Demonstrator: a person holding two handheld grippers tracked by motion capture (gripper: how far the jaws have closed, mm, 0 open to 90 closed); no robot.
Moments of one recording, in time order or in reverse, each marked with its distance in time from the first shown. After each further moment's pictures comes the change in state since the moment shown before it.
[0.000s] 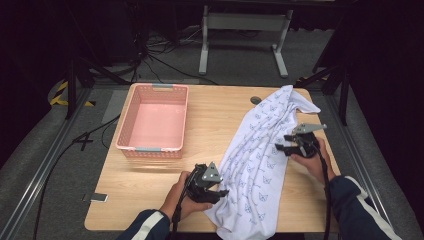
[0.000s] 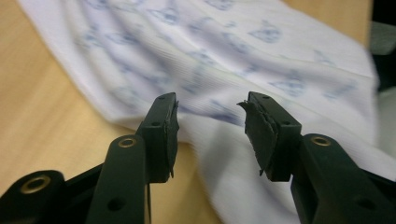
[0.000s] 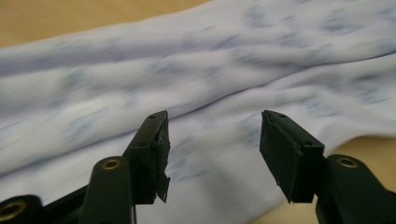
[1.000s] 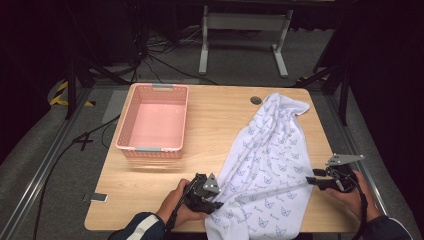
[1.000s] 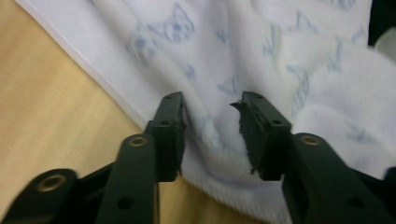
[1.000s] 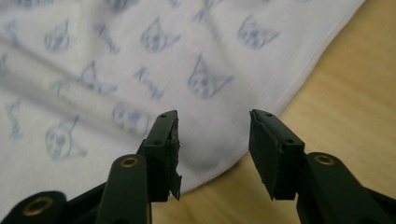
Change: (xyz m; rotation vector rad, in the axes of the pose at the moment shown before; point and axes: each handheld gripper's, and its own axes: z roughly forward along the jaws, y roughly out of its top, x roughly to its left) left arm -0.014 -0.015 0.001 0.099 -0.086 0.003; right arm -0.001 -0.080 -0.086 0.123 -0.031 0.102
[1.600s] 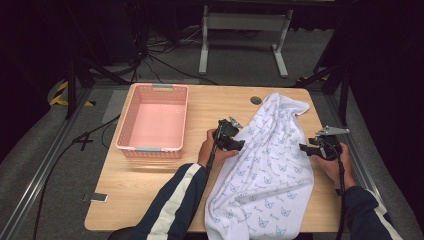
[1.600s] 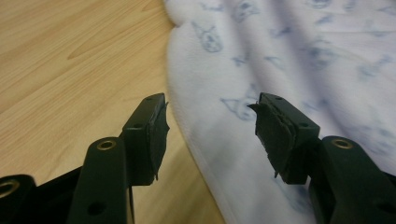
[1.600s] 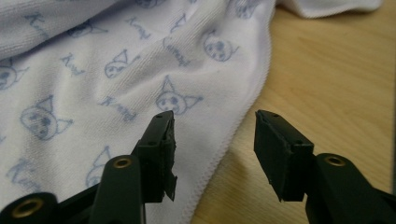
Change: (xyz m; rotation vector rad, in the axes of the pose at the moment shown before) left arm 0.128 0.108 0.087 -0.103 0.280 -0.237; right arm -0.059 0.050 0.065 -0.085 -0.173 0.074
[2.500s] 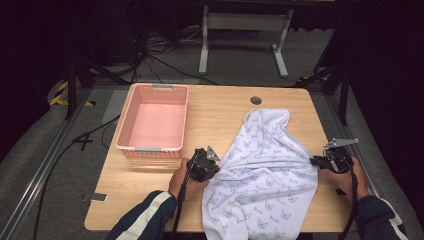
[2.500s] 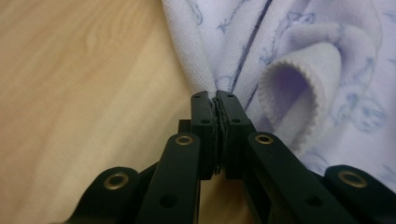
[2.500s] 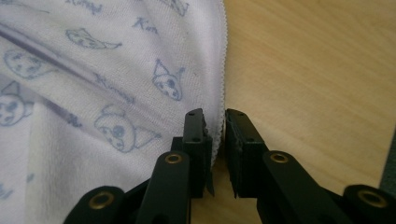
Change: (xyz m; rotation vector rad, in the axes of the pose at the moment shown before) left arm -0.030 -0.104 -0.092 0.090 -0.118 0.105; right arm 0.006 -0.031 -0.039 0.152 0.074 -0.018
